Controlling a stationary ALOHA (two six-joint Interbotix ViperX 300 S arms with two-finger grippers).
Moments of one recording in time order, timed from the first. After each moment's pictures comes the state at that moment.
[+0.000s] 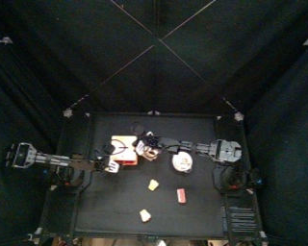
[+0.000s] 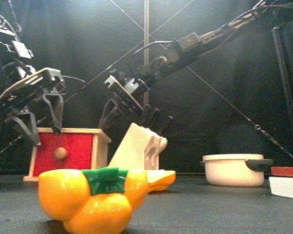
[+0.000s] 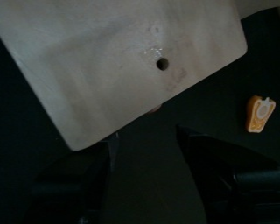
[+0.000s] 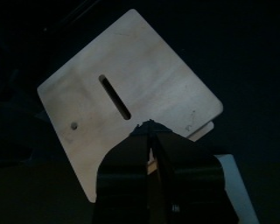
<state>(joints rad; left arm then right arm) 0.01 -0.46 1.03 0.52 0.52 -1.58 -0.31 0.37 -0.02 0.01 0.31 0.37</state>
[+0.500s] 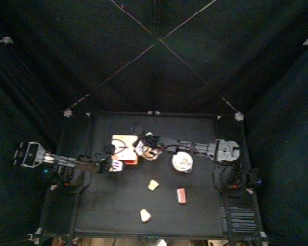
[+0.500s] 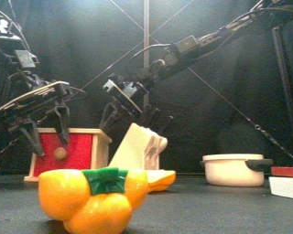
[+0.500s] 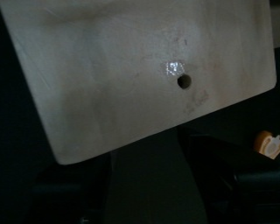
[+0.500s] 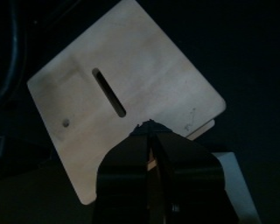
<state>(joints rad) -0.01 -0.33 1.01 0.72 0.52 -1.98 -0.32 0.39 -0.03 0.02 0.34 0.37</state>
